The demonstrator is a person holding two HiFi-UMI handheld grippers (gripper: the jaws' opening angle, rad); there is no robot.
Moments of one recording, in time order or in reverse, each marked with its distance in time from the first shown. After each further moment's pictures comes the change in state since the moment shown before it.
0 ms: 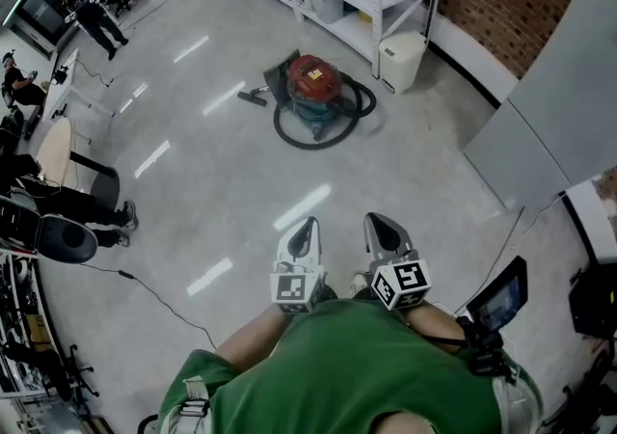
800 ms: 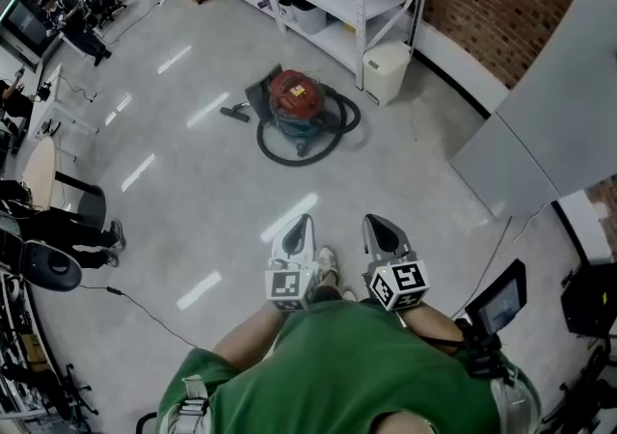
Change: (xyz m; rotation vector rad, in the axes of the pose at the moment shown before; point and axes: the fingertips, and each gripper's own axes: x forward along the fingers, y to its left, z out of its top) left arm 0.093 0.010 0.020 -0.028 -0.031 -0.039; right arm 0.048 -0.062 0.029 -0.008 -0.004 -0.057
